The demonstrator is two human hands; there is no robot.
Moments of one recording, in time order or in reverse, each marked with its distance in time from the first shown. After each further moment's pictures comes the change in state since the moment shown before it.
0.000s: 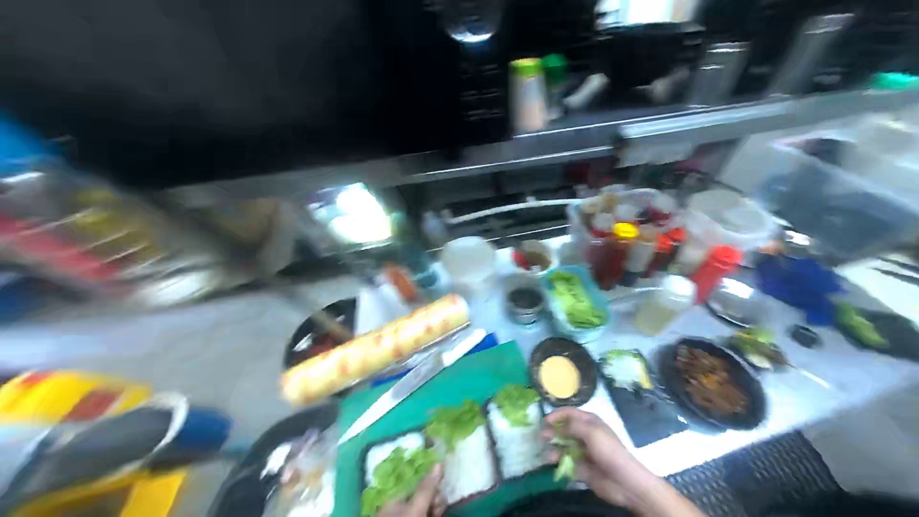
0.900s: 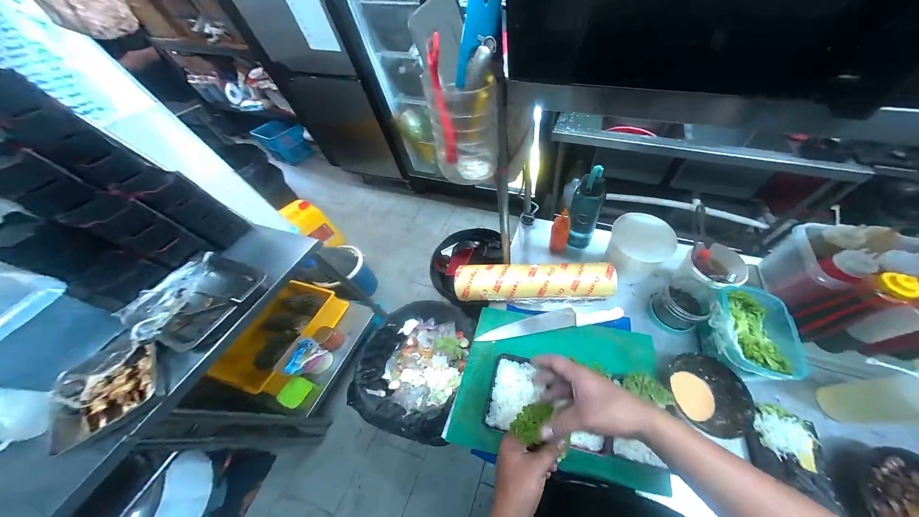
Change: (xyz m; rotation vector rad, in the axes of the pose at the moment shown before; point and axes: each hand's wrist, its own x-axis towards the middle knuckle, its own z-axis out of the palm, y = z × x) left_hand -0.019 -0.027 -0.061 0.062 0.115 -0.043; right_hand 0.083 0.019 0.219 -1.176 -0.714 -0.098
